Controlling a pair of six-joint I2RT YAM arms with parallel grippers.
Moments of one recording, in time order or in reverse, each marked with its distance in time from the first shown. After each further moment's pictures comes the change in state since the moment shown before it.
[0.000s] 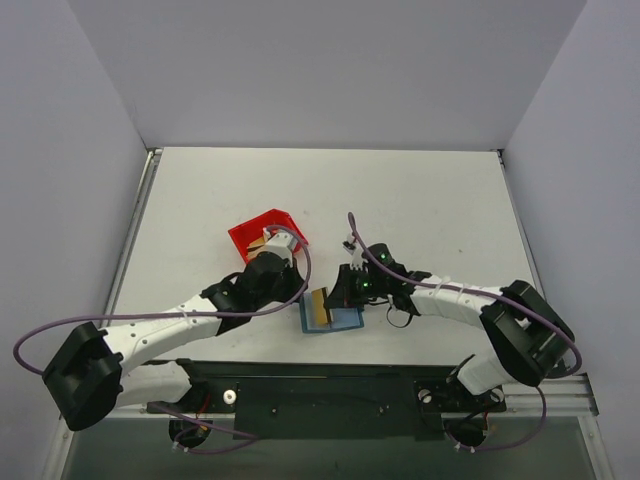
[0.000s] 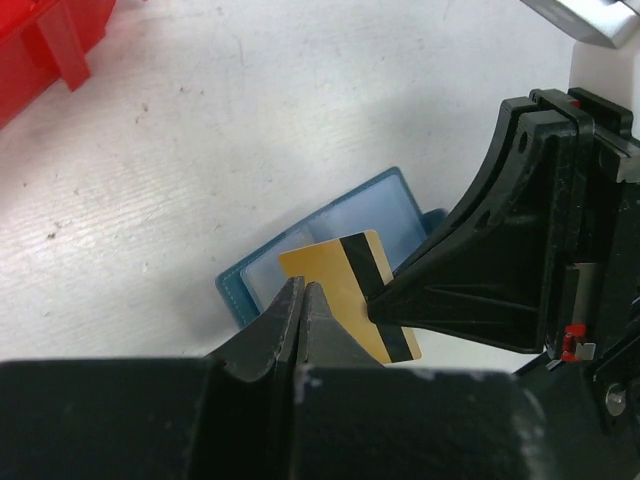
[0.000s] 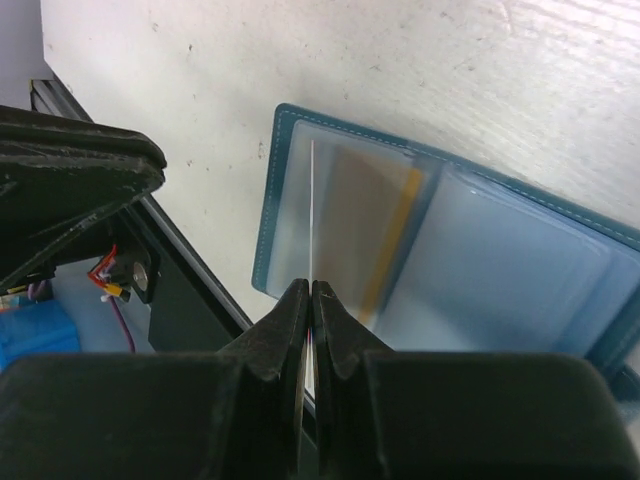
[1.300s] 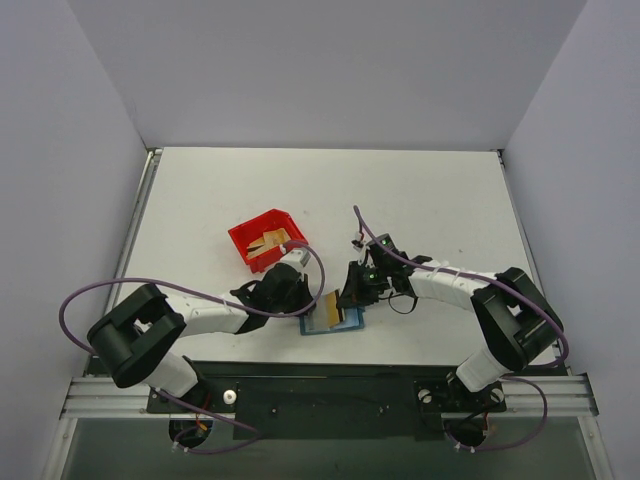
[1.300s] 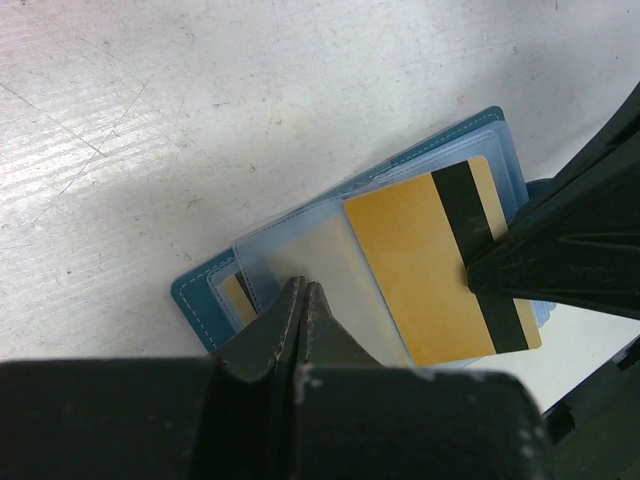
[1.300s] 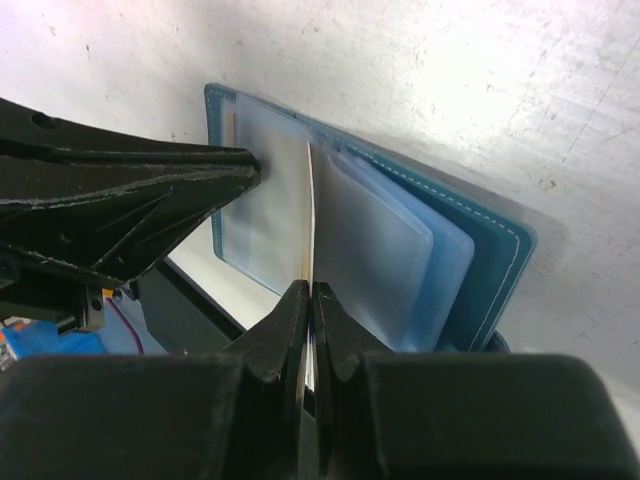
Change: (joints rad) left arm 0.005 0.311 -0.107 0.280 0.110 -0.042; right arm -0.085 0.116 0.124 -0.262 -0.032 -0.018
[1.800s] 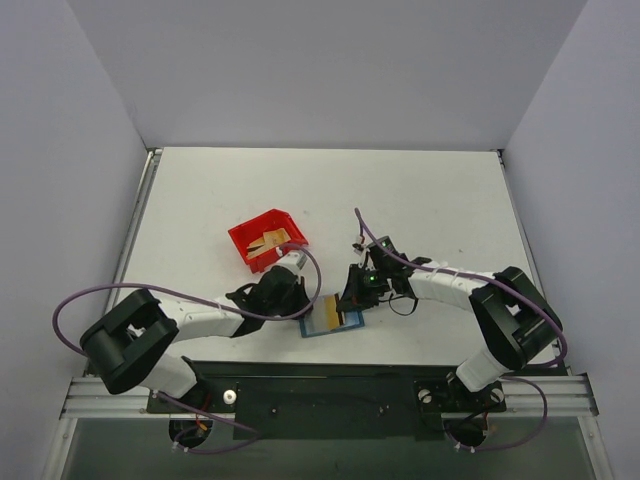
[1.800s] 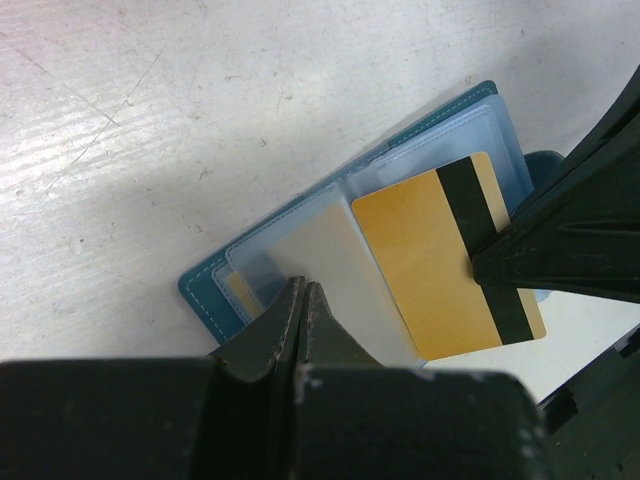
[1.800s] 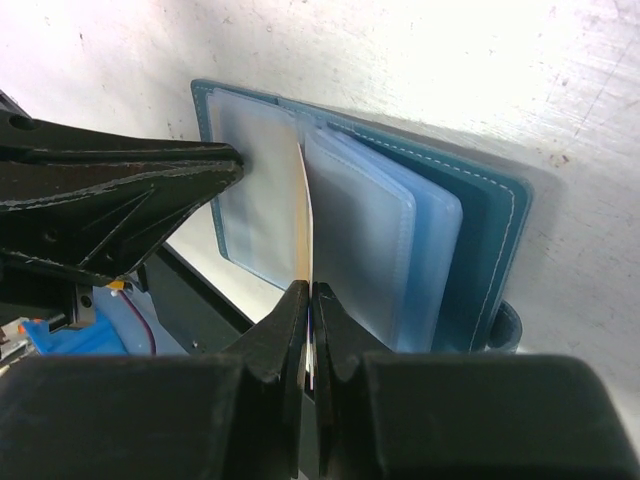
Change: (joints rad) left arm 0.000 -0.040 -0.027 -0.015 -0.004 -0.007; right arm -0.003 0.008 -0.011 -0.009 -0.035 0.027
